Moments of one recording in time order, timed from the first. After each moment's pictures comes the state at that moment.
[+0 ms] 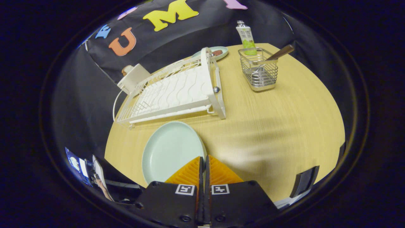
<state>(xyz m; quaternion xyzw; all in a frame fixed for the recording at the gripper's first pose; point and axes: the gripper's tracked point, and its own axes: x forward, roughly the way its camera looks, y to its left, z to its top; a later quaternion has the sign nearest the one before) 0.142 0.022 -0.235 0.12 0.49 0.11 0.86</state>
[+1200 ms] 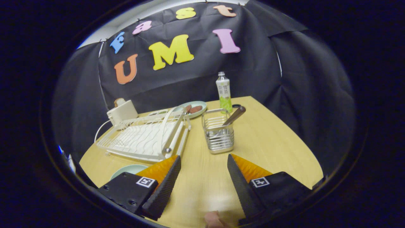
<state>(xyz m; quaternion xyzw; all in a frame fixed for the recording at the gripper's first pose) 0.229 -0.098 -0.173 0.07 0.20 0.03 0.98</state>
